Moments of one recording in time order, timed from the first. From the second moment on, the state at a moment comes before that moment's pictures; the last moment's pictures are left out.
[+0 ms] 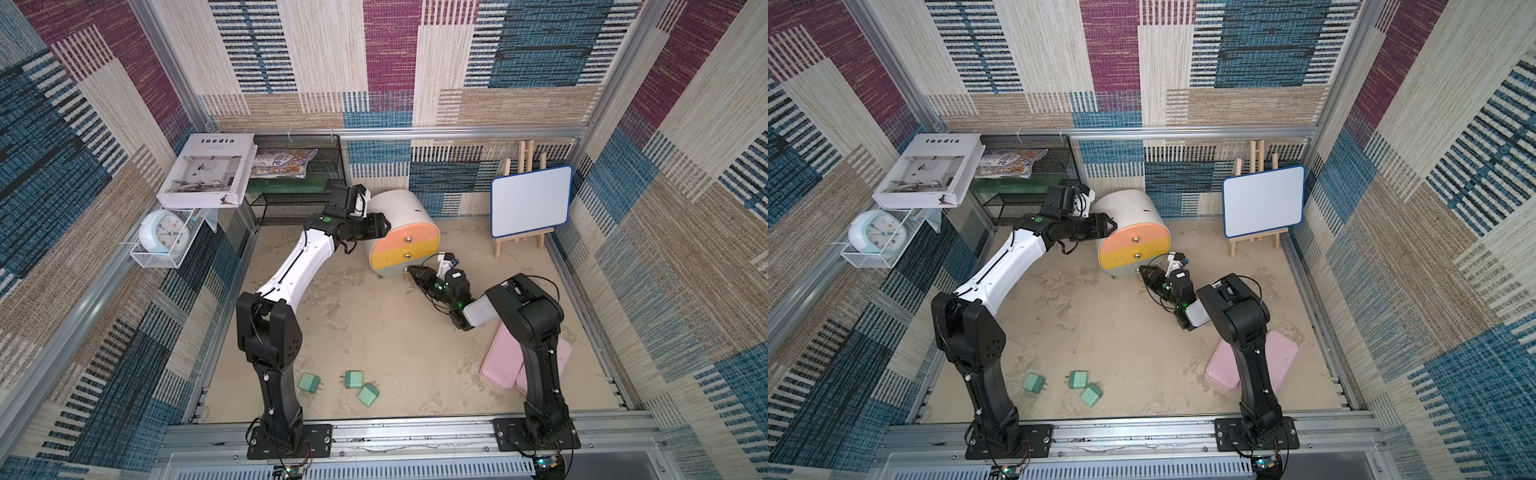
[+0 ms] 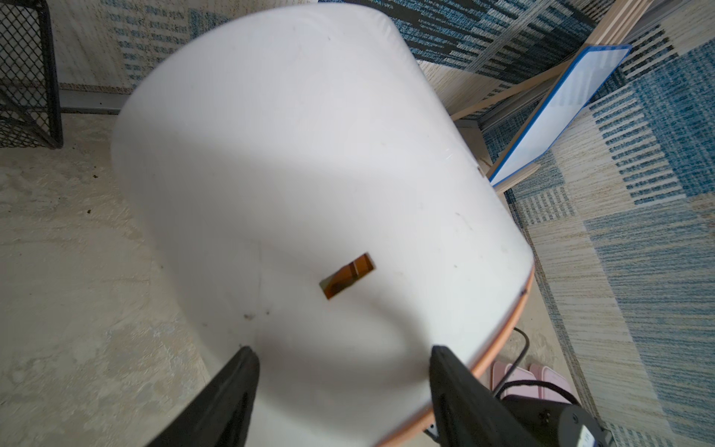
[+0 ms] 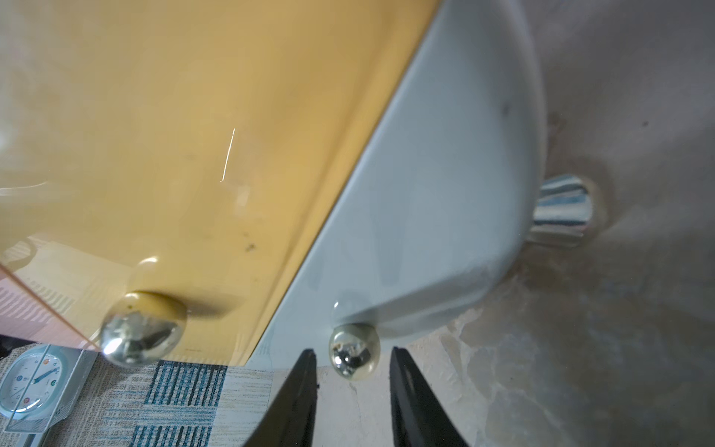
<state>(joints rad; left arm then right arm) -0.32 1.92 1.86 -0.65 0.32 -0.36 0.51 2.16 0.91 1.10 -0.20 1.13</state>
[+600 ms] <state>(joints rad) -0.32 1.92 1.86 -0.65 0.32 -0.36 0.52 2.22 0.97 1.11 -0.23 1.16</state>
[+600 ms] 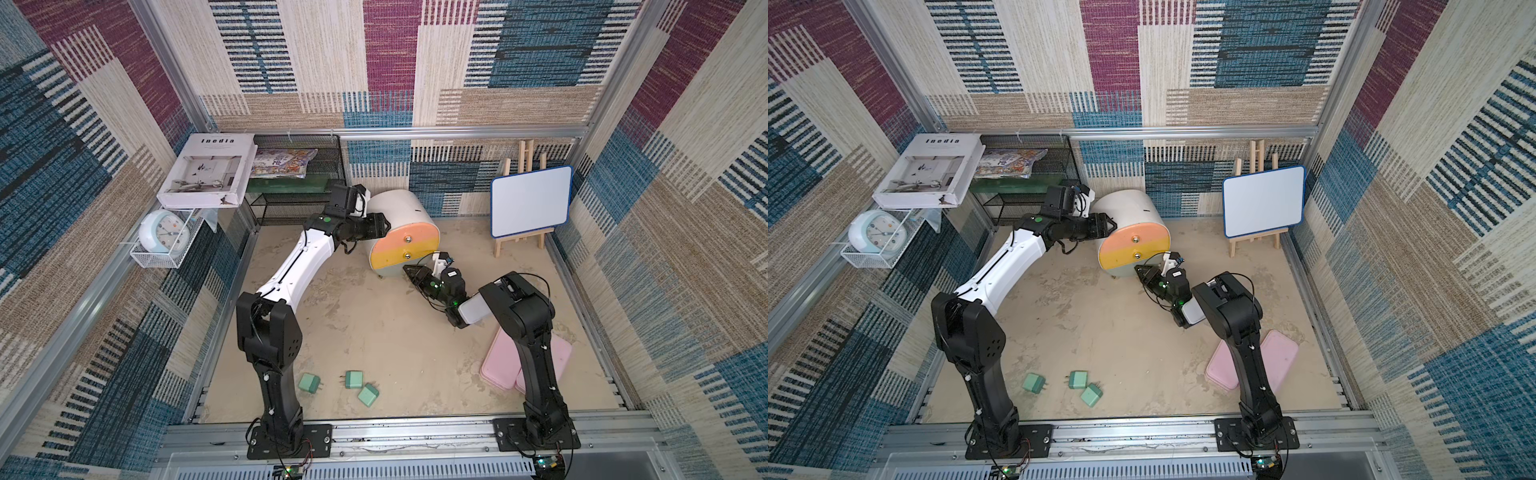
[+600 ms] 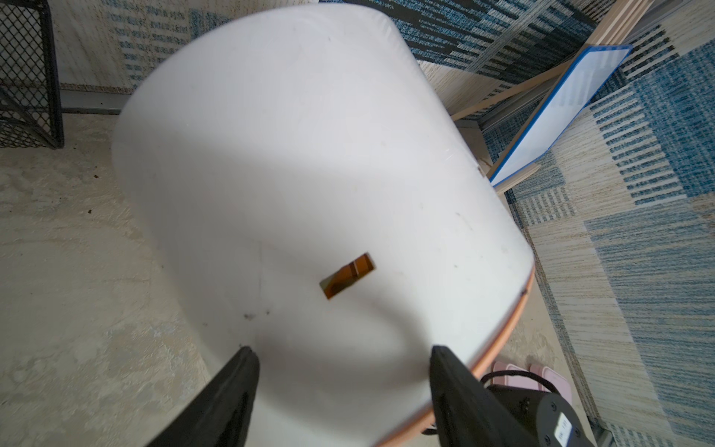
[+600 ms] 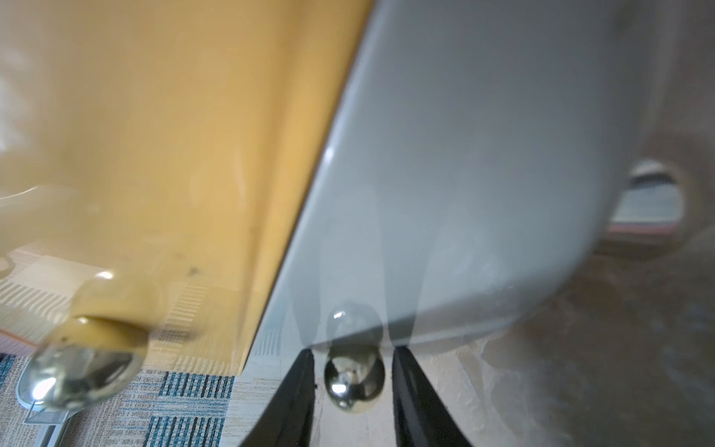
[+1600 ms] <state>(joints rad) -0.28 1.95 1.89 -0.66 0.33 -0.36 0.56 2.03 0.81 0.95 -0.16 1.06</state>
